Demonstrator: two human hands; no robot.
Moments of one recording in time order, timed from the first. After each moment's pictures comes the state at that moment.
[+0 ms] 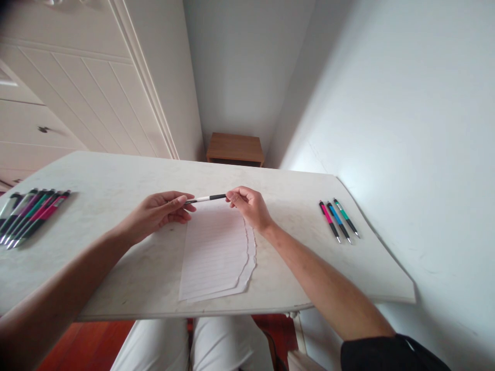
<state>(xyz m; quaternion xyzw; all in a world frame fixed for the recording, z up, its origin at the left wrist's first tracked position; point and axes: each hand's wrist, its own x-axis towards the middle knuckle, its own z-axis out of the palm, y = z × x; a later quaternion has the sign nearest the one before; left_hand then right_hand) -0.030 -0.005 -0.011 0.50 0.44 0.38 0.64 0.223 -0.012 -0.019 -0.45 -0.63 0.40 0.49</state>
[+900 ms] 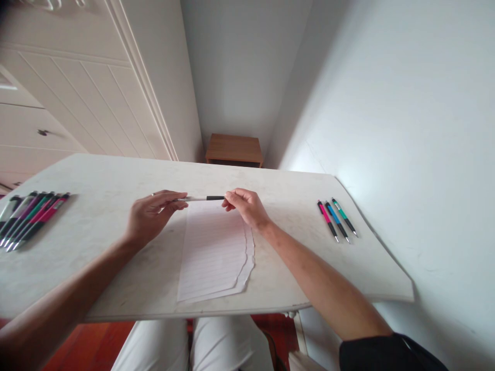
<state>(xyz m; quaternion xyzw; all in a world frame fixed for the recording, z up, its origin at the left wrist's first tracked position) -0.028 -0.006 -0.022 0.75 0.43 0.48 0.18 0.221 -0.012 -0.016 -0.43 -0.59 0.49 0.48</state>
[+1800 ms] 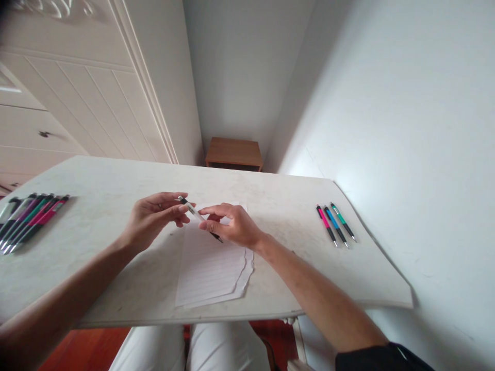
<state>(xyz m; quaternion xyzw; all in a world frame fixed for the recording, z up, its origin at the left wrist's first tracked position) -0.014 -0.018 -0.002 0.53 0.39 0.51 0.56 0.203 -0.032 -0.007 -0.36 -0.75 0.40 0.39</state>
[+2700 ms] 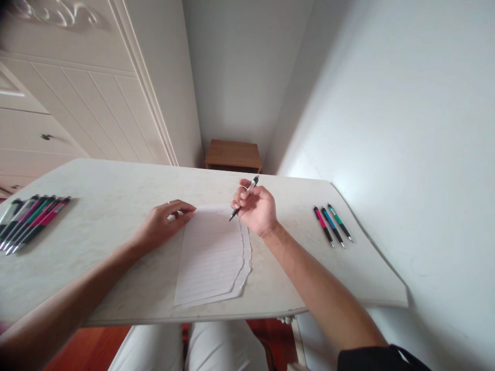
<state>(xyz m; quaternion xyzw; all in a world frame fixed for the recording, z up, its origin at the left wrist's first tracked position) -0.020 -0.006 -0.024 0.78 0.46 0.34 0.23 0.226 -0.013 0.010 -0.25 -0.29 0.70 0.60</state>
